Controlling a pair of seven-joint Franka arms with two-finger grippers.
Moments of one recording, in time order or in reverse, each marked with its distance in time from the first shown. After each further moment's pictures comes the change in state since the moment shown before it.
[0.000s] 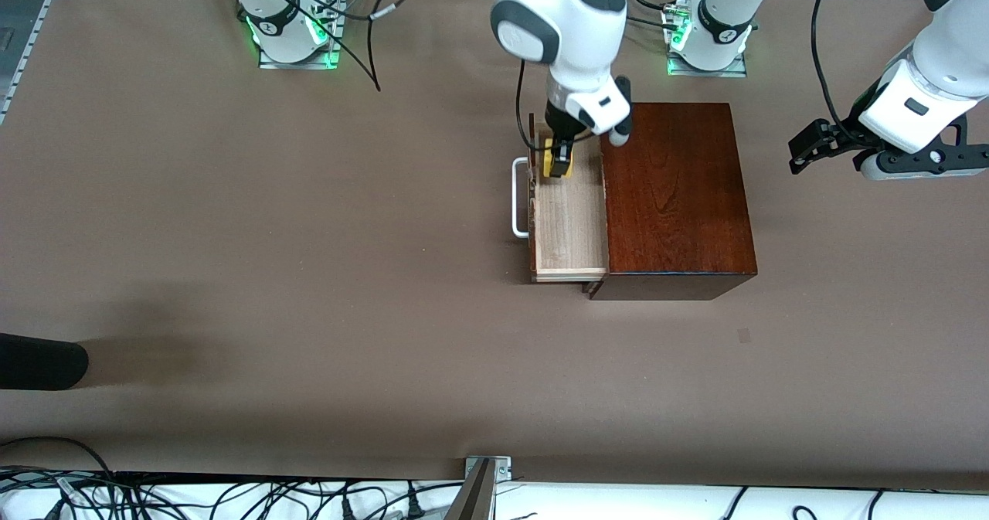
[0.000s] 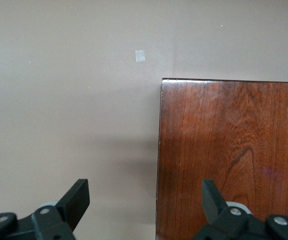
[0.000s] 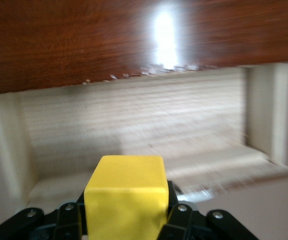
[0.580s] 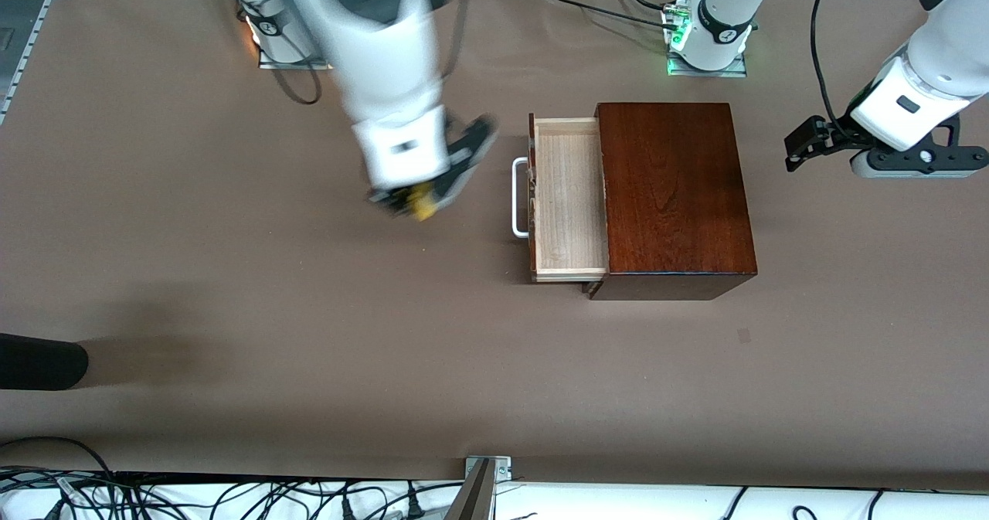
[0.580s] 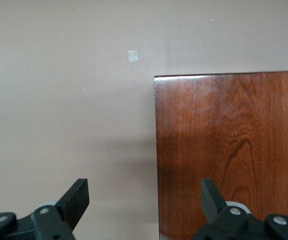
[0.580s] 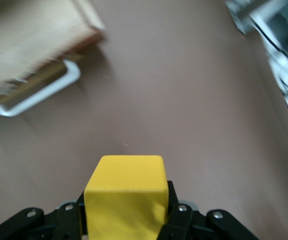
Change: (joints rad) left arm -0.009 0.000 -0.009 0.000 0.000 -0.007 0.077; right arm -0.417 -0.189 -0.016 0.018 0.097 -0.227 -0.007
